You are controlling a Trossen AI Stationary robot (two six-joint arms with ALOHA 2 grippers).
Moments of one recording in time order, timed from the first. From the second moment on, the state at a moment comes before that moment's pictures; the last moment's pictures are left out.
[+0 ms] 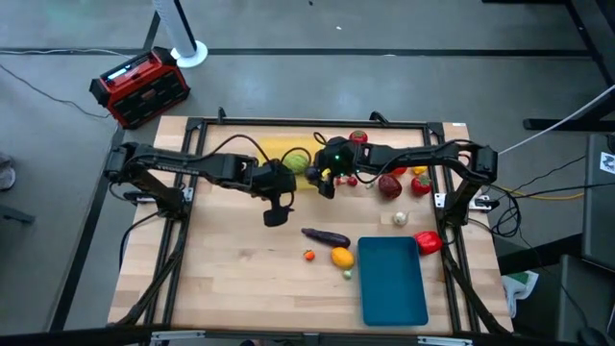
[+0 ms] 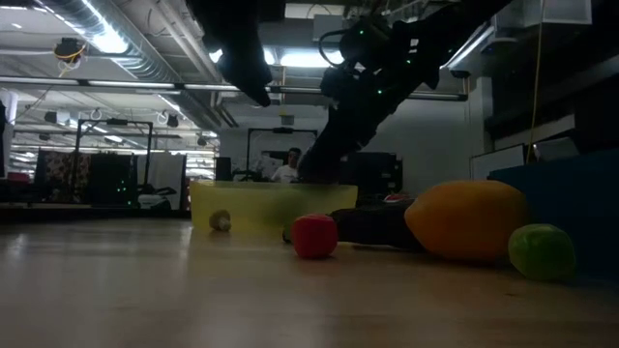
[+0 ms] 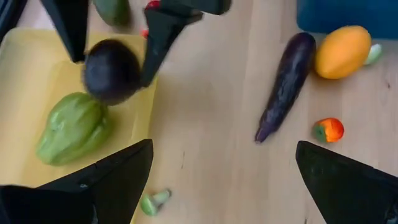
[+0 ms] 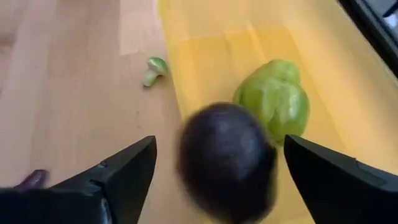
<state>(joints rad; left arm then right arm) -0.01 1.50 1.23 -0.70 -0.13 -0.16 -0.26 1.75 1.13 -0.10 -0.07 -0.08</state>
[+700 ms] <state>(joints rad) -0.13 1.66 1.23 -0.49 -0.13 -0.13 -0.26 1.70 1.35 -0.47 0.03 -0.10</state>
